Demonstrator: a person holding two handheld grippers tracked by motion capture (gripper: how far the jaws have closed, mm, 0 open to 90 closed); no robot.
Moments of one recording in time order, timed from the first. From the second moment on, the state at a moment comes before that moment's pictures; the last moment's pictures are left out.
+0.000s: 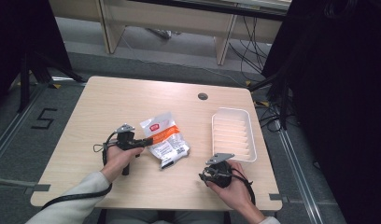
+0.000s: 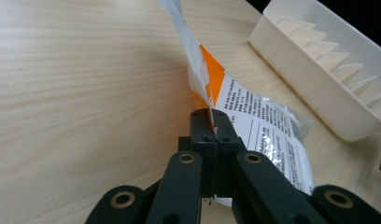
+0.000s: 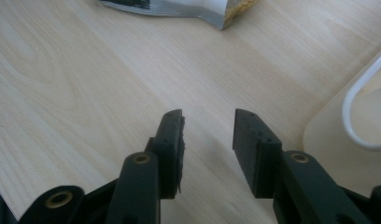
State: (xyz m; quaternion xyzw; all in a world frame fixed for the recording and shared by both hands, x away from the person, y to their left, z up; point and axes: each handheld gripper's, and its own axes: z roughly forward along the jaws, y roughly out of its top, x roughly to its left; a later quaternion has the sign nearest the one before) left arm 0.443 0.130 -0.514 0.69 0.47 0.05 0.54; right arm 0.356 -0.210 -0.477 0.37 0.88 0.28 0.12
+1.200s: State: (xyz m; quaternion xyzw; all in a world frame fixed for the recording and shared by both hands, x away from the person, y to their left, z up) left arm 0.394 0.092 -0.460 0.74 0.30 0.03 0.61; right arm 0.417 -0.189 -0.335 0.20 0.91 0.26 0.25
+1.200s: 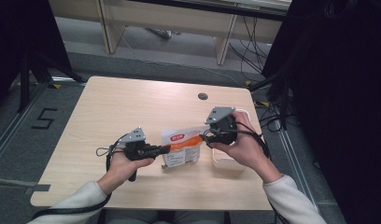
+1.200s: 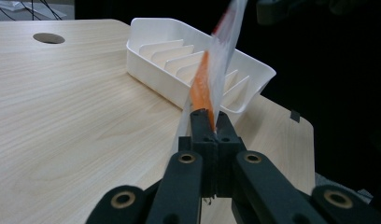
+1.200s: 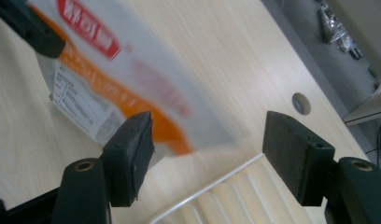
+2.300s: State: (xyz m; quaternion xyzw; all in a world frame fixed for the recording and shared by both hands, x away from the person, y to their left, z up) left arm 0.392 0.096 -0.466 0.74 0.31 0.04 0.59; right arm 0.440 -0.137 -0.364 0.08 0.98 0.12 0.10
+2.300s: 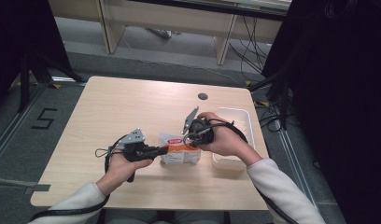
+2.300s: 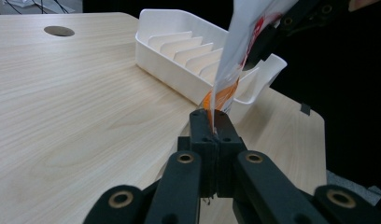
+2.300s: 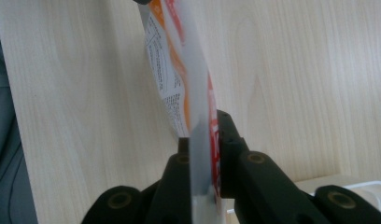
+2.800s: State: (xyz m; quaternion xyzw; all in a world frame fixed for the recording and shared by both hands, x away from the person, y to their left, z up) left arm 0.352 0.144 -0.468 0.75 0.33 0.11 0.57; right arm 0.453 -0.125 -0.357 0.06 0.99 0.10 0.07
